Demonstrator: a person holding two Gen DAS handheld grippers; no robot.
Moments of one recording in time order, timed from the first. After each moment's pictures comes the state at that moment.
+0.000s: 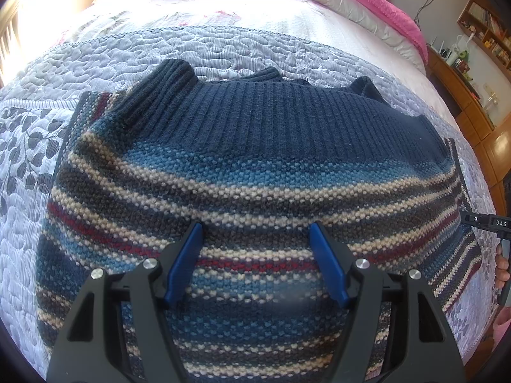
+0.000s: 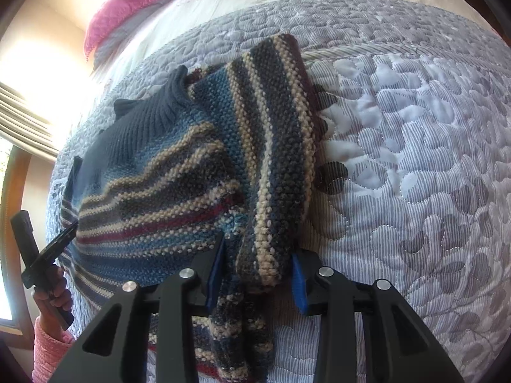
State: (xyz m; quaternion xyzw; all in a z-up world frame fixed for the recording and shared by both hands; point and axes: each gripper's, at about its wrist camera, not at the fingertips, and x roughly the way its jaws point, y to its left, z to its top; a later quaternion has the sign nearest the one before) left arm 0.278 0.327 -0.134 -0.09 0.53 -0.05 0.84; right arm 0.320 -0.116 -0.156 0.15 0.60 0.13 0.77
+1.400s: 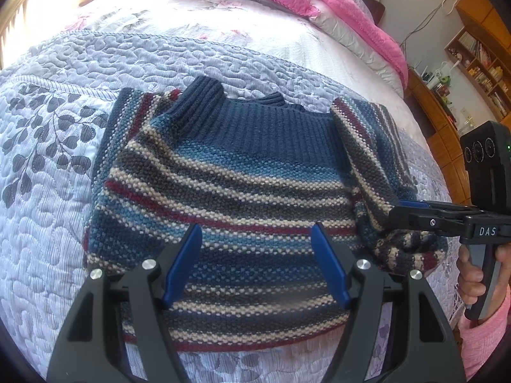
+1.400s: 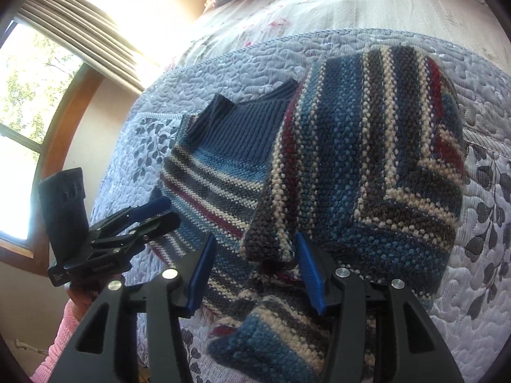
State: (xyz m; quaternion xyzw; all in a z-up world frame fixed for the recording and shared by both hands) left arm 0.242 0.379 -0.090 -0.16 0.52 -0.10 0.83; right arm 0.299 0.118 -0.092 0.08 0.59 0.34 0.73
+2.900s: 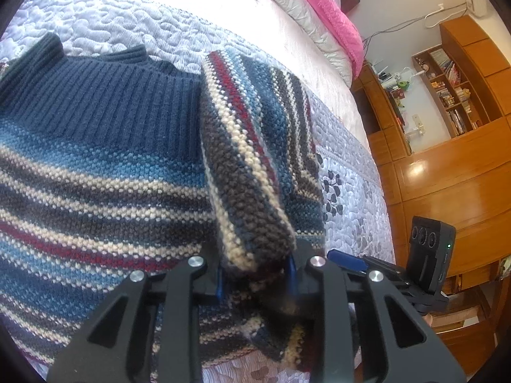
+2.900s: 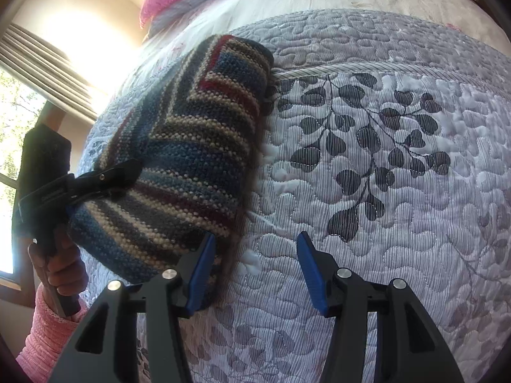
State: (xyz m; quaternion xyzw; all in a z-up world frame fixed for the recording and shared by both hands) left arm 0.307 0.245 -0.113 -0.29 0.54 -0.22 0.76; right arm 0.264 -0.039 -0.120 0.11 0.59 0.23 0.77
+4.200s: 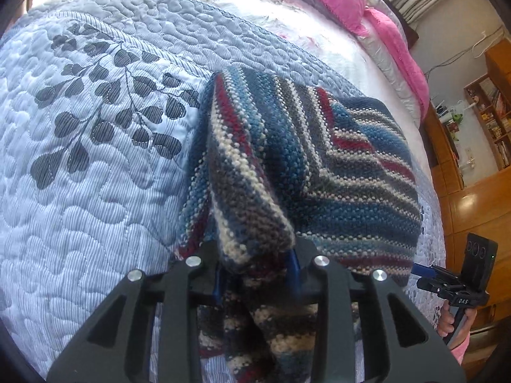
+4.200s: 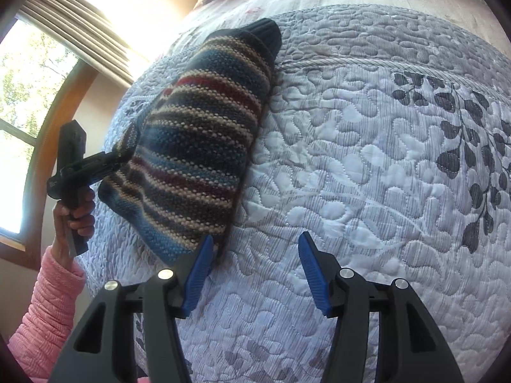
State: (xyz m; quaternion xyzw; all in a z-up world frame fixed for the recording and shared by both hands) left arm 0.250 0.476 -0.123 -0.25 0.54 -0.06 0.80; right arm 0.239 0.076 -0.113 0.07 0.59 0.32 0.74
